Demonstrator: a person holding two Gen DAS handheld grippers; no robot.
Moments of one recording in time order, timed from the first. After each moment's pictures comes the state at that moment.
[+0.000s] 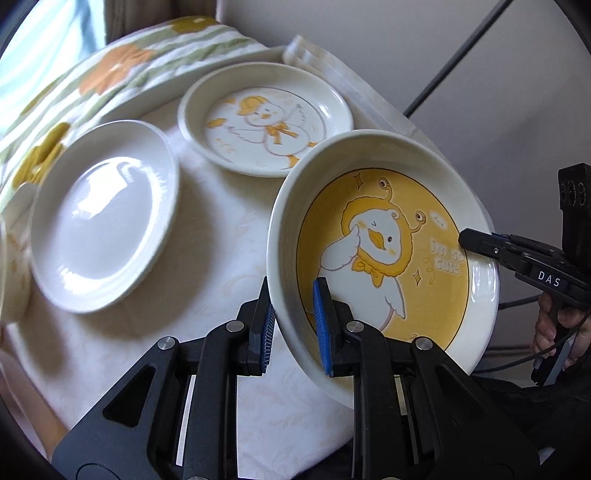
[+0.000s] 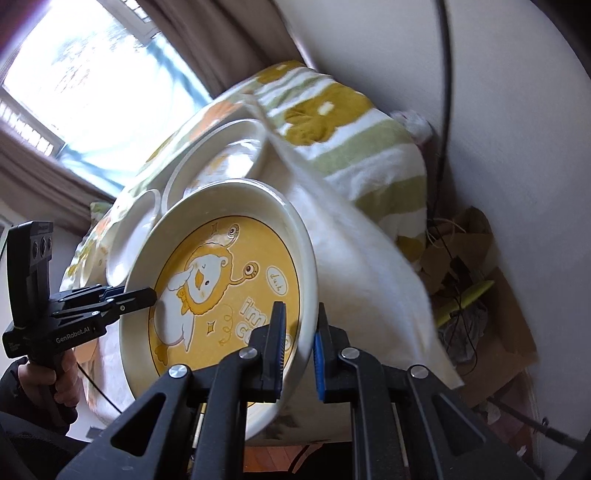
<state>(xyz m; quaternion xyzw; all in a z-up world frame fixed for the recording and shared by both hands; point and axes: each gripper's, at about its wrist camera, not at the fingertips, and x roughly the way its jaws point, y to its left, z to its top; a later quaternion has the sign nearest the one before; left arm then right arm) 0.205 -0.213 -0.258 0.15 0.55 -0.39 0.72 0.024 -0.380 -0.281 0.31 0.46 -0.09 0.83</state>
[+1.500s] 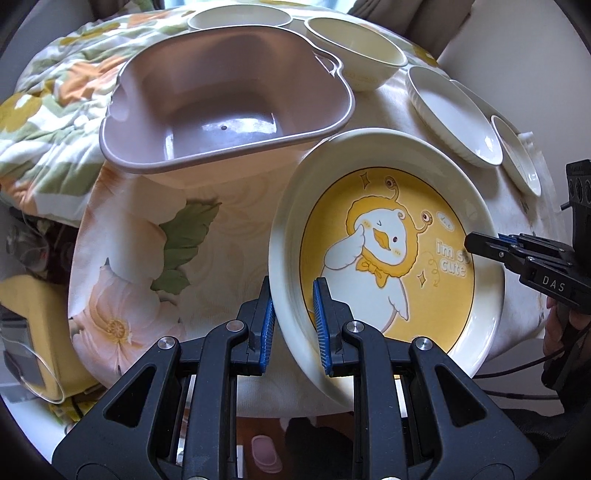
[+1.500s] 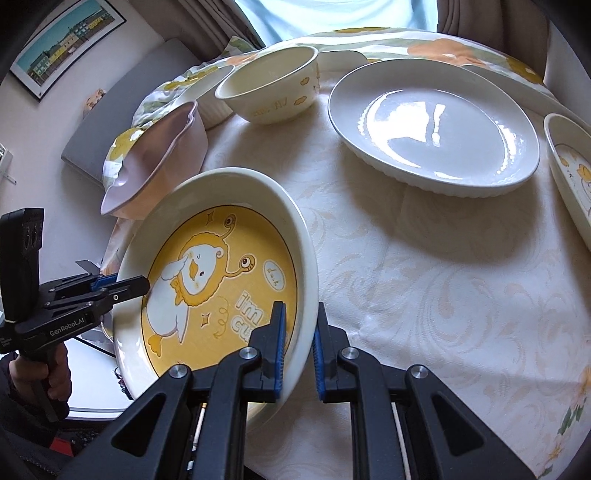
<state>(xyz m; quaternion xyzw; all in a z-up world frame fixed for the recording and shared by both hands) 0.159 0.119 -0.307 -0.04 0.58 -0.11 0.81 0.178 -0.121 -0.317 0.08 0.56 0.20 0.80</state>
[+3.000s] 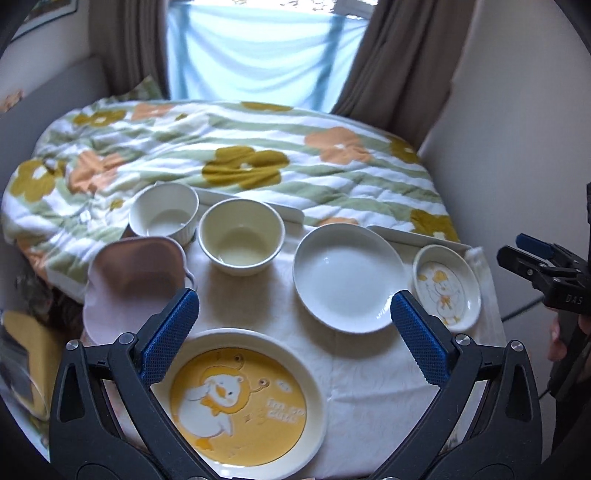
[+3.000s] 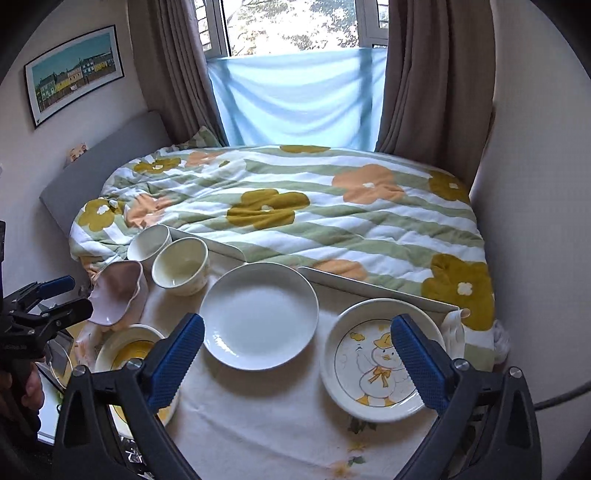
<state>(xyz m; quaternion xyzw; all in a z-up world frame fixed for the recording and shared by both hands) 0.221 -0.018 -0.148 -0.06 0.44 -0.06 0.90 0.230 -0.288 -0.144 0.00 0.42 0.13 0.90</state>
